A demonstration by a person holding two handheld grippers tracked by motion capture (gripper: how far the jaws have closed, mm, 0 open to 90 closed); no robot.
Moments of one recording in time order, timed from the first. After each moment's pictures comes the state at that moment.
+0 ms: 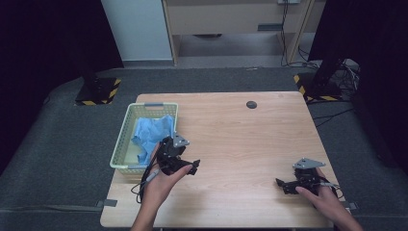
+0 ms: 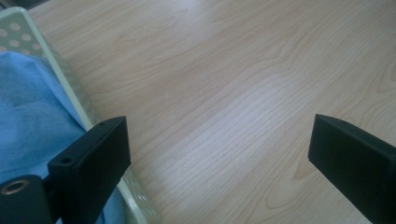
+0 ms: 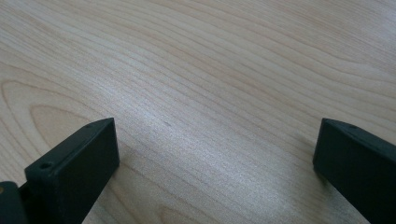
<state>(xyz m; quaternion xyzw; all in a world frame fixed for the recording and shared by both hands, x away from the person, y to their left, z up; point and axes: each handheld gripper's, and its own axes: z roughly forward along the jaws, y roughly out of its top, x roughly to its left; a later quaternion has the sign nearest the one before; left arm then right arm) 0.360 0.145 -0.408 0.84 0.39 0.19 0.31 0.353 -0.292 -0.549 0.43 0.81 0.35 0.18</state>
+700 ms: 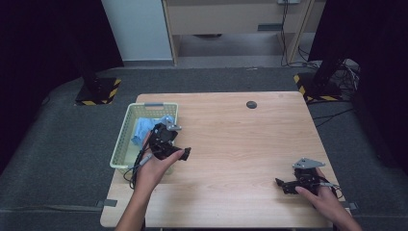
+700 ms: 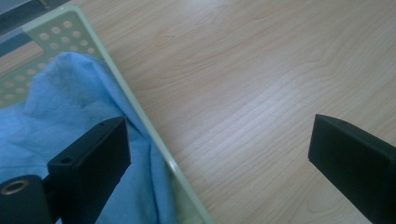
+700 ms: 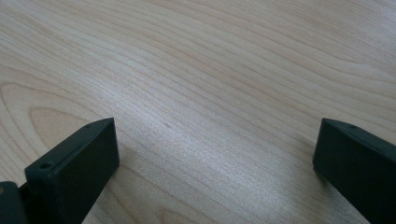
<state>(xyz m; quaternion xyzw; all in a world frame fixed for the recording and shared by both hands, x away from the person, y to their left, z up) 0.395 0.169 -0.390 0.84 0.43 0.20 0.28 0.353 -0.291 -0.549 0.44 0.81 0.35 0.18</state>
